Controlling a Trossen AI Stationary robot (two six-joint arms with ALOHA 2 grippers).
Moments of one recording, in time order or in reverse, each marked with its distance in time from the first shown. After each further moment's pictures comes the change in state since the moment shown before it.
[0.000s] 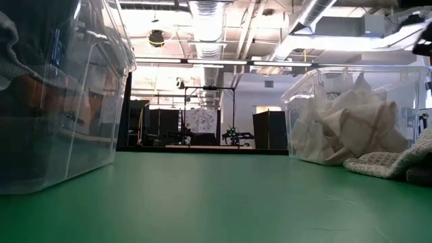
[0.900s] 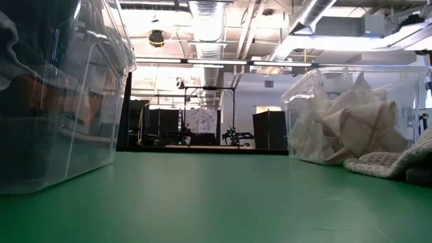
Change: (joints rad) left arm 0.122 0.000 0.000 0.050 0.001 0.369; right arm 0.294 0.321 0.000 0.188 0.107 0.387
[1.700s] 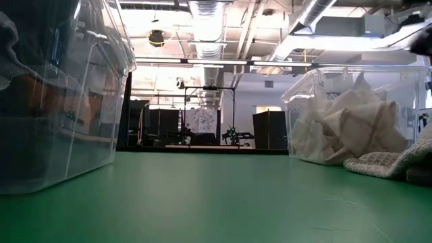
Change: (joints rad) left arm 0.134 0.008 -0.066 0.248 0.250 0.197; right arm -0.111 0.046 0.068 -0.120 0.145 -0.358
